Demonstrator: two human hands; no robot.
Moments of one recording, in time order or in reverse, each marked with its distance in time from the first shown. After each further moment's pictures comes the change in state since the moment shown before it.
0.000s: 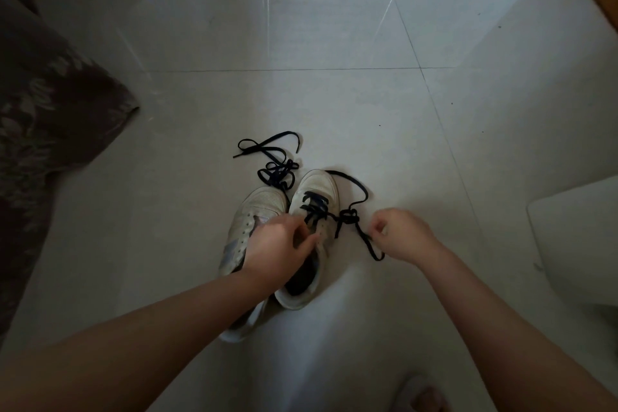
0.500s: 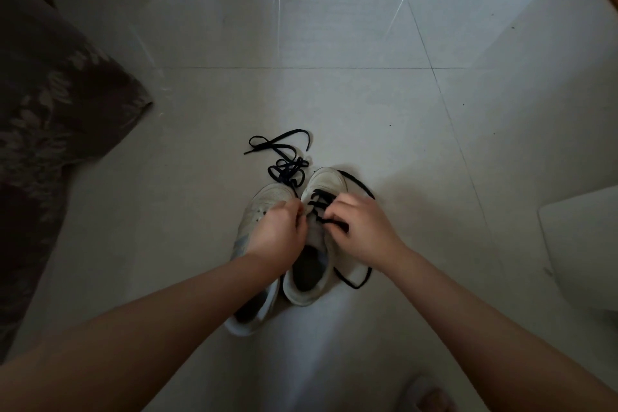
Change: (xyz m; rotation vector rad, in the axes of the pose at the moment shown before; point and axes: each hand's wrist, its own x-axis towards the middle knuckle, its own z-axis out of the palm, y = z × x) left_hand 0.012 -0.007 -0.012 -0.018 0.015 -0.092; right_hand 0.000 -0.066 0.014 0.183 0.286 -0.592
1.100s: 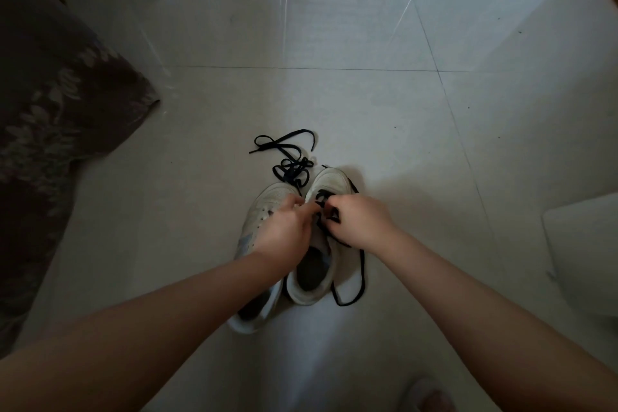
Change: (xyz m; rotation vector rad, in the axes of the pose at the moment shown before) left_hand -0.003 0.001 -0.001 0.009 -0.024 0.111; right_hand 0.026 -0.015 -0.009 -0.258 -0.287 0.265
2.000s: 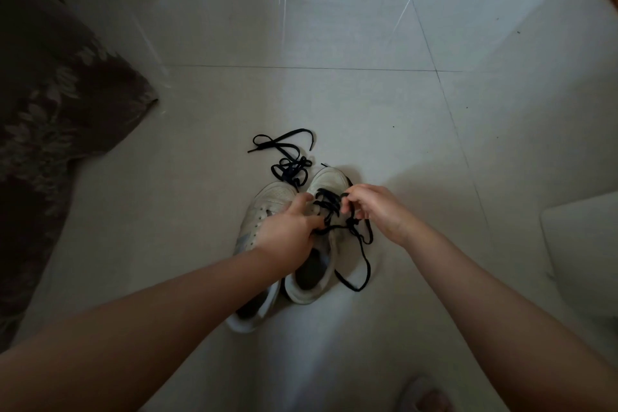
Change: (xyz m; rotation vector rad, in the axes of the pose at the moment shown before) left_hand 0.002 0.004 -0.003 0.341 -0.220 0.077; right_hand 0.001 0.033 -0.008 1.158 -0.124 0.285
